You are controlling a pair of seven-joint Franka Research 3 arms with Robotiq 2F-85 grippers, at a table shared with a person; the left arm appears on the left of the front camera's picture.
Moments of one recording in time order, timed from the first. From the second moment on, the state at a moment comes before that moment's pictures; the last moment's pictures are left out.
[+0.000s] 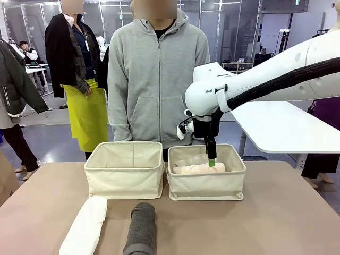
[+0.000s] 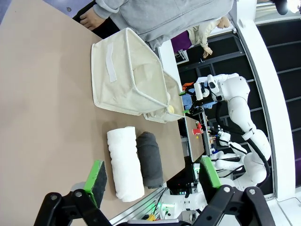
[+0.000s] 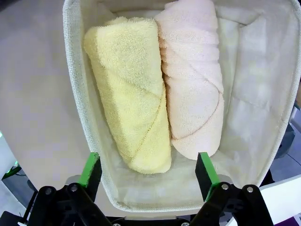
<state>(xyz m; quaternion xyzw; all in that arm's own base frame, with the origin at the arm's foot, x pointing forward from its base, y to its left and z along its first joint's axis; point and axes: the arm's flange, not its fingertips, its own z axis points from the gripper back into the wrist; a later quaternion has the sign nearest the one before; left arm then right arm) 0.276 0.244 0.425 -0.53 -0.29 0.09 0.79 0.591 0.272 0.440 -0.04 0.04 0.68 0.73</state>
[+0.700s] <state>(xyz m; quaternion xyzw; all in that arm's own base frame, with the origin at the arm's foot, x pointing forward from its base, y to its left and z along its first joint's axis) 0.276 0.244 0.425 -0.53 -0.29 0.09 0.79 0.562 0.214 0.503 0.04 0.02 0.64 0.77</state>
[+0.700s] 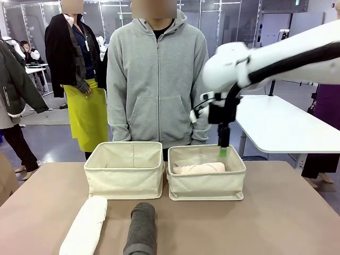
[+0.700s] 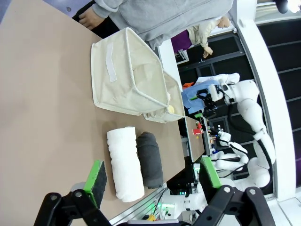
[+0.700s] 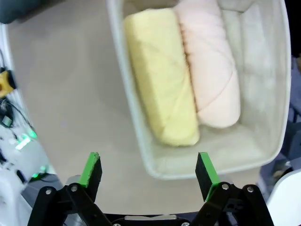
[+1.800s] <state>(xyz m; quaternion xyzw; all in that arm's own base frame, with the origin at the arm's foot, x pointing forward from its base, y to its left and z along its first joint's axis) 0.276 0.244 0.425 -0.53 -0.29 0.09 0.79 0.409 -0.206 0.442 0.58 0.01 0.18 0.80</state>
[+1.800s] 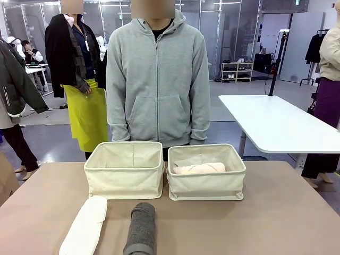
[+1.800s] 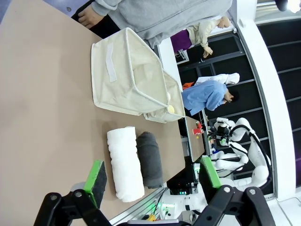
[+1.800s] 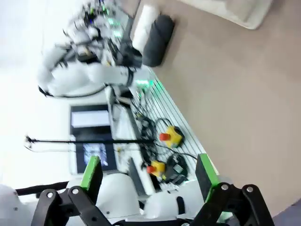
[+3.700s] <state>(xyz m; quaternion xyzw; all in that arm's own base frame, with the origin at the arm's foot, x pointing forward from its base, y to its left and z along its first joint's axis) 0.276 0.244 0.425 -0.53 -0.29 0.09 0.79 0.366 -0.288 0.380 0.66 -0.05 0.02 0.75</state>
